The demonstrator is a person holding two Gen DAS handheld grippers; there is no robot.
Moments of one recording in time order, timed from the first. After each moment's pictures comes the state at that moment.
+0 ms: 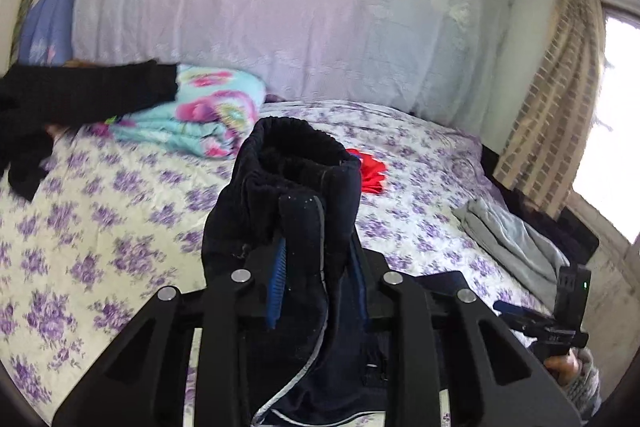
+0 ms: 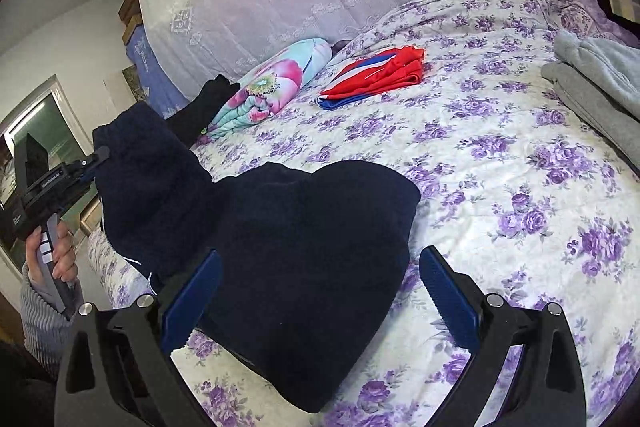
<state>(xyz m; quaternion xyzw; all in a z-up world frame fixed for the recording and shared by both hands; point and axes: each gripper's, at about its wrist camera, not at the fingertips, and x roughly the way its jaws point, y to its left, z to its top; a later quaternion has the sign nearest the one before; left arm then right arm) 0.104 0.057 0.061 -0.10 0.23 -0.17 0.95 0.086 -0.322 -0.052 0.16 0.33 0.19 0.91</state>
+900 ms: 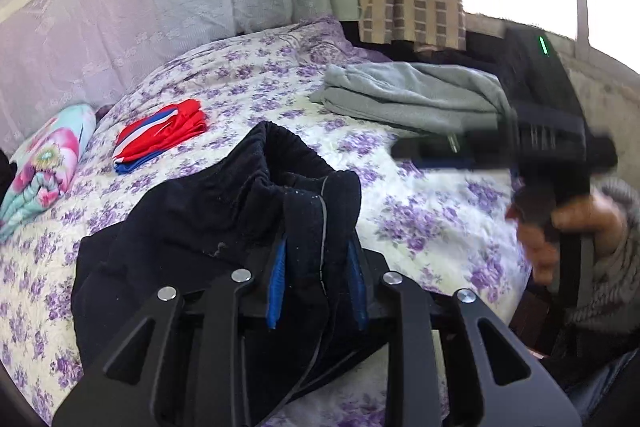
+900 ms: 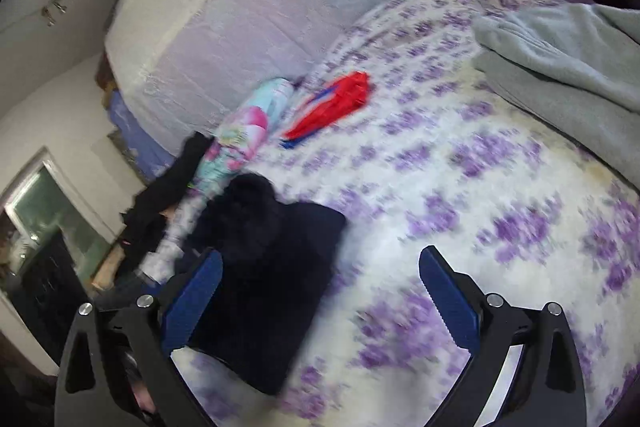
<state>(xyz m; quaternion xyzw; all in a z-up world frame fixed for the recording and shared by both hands) 0.051 -0.197 -0.024 0.16 0.26 -0.34 0.89 0.071 -0.398 -0.046 0.26 0.29 0.17 0.91</state>
